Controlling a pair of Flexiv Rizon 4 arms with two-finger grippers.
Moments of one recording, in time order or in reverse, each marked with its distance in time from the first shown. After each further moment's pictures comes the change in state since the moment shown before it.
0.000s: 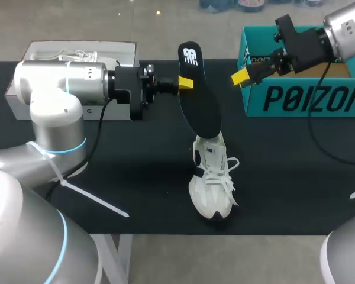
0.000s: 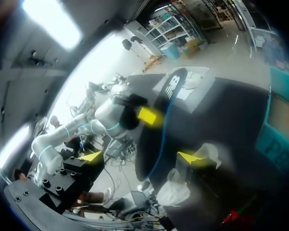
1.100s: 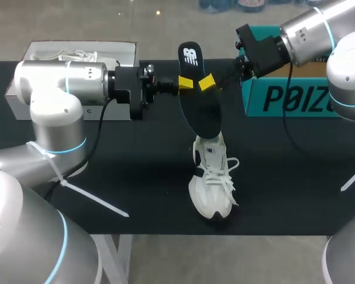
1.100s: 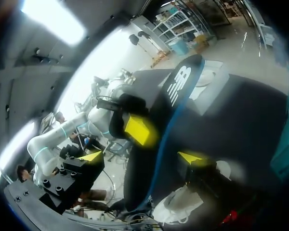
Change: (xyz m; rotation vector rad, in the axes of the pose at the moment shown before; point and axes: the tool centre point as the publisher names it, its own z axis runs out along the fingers) left arm 0.000 0.000 0.000 0.000 0.000 0.000; right arm -0.021 0.022 0.071 0.037 0.076 -0.016
